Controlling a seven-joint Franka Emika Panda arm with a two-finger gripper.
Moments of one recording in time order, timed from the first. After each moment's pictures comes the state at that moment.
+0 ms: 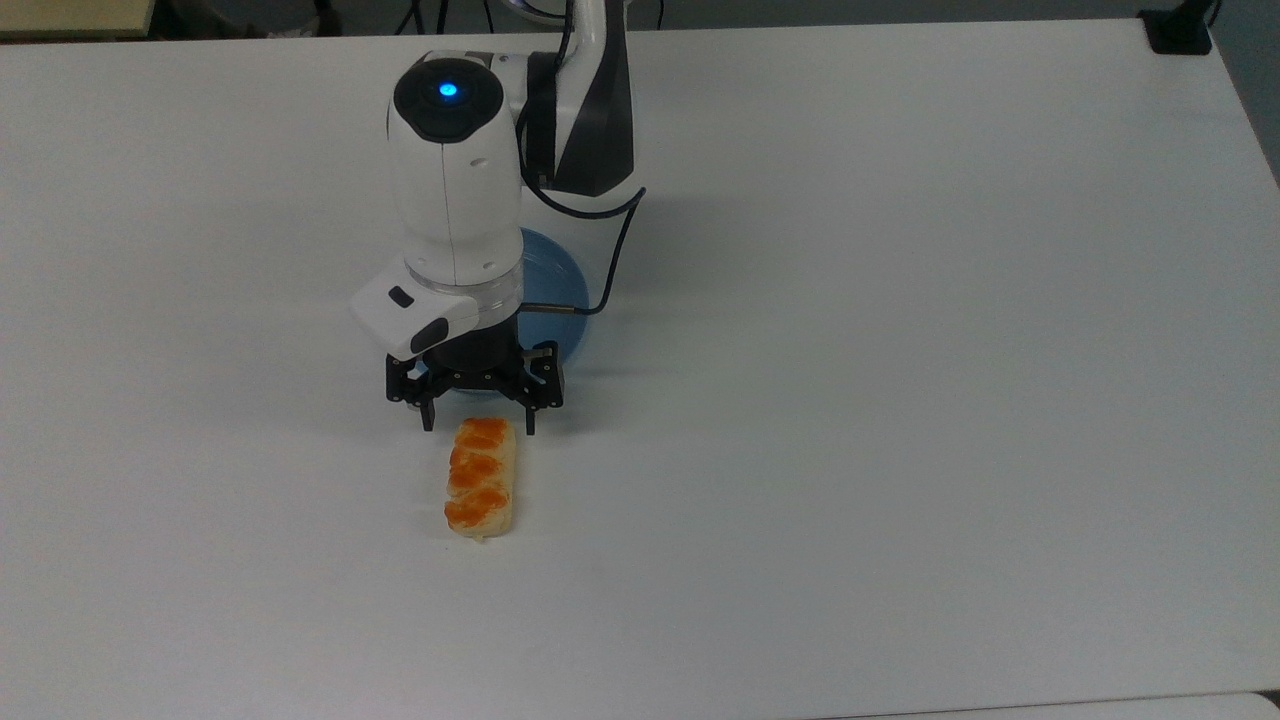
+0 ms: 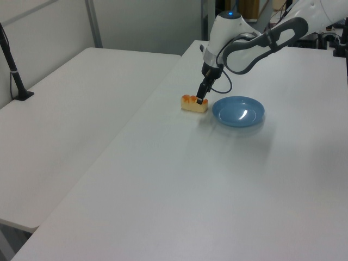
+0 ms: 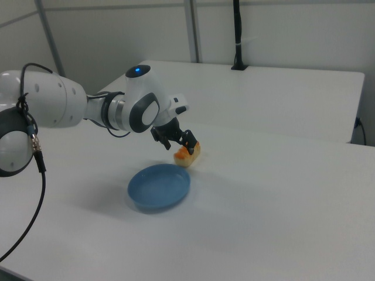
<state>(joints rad) 0.02 0.55 -0.05 -1.61 -0.04 2.48 -0.01</state>
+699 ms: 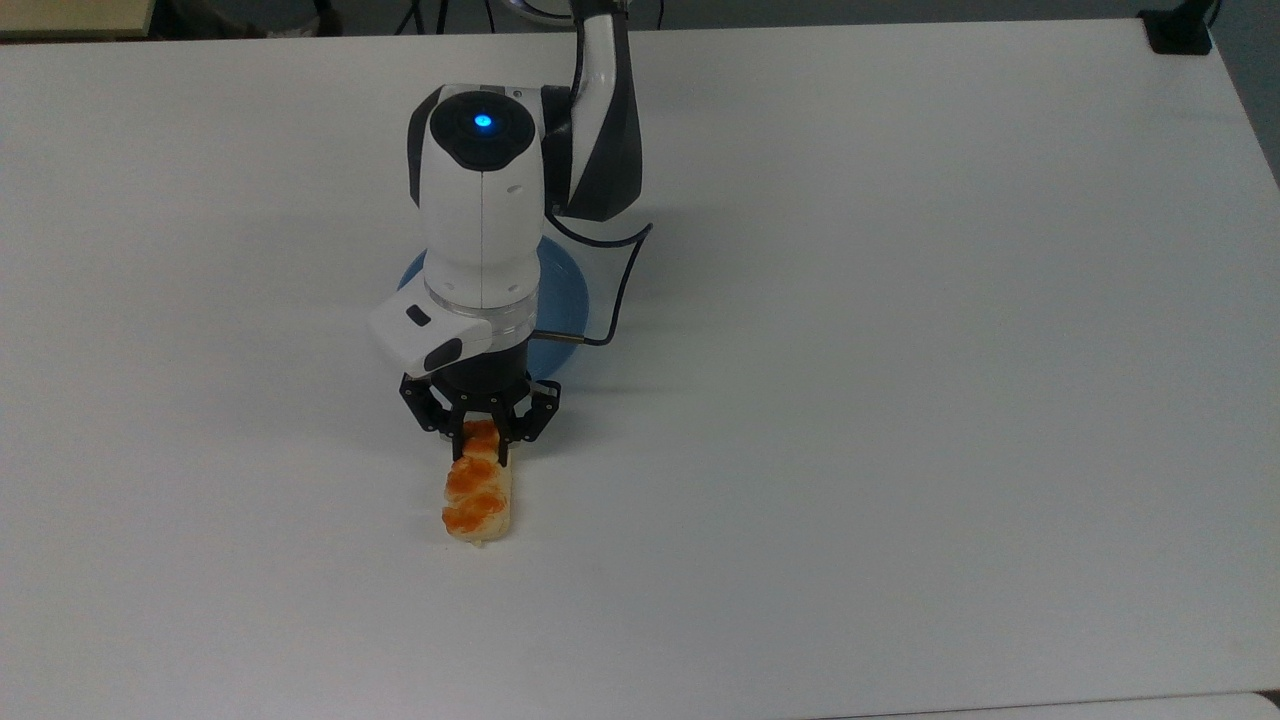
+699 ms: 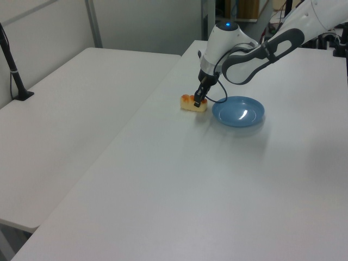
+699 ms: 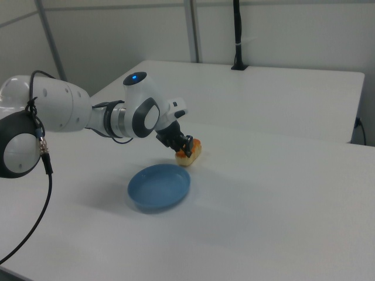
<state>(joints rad) 0.02 0.60 -0.04 -1.59 -0.15 2.55 0.13</state>
